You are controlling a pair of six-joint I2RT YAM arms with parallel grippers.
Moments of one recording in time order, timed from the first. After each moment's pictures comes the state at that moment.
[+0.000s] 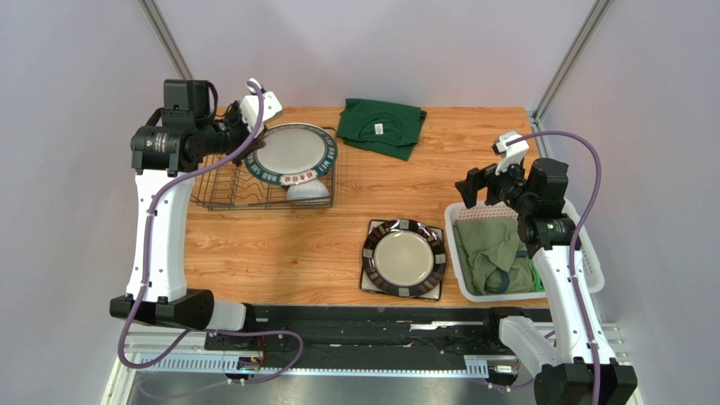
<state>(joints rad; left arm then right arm) -0.08 1.39 1.94 -1.24 0.45 0.88 -0.02 0.91 0.90 -0.33 -0.47 -0.17</state>
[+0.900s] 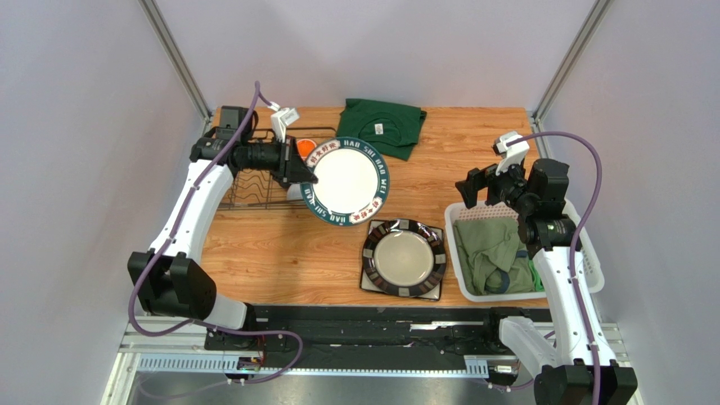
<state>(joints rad) -0.12 1.43 1.45 -0.88 0.96 0.08 -0.02 0.91 0.90 -0.33 -0.47 -0.17</state>
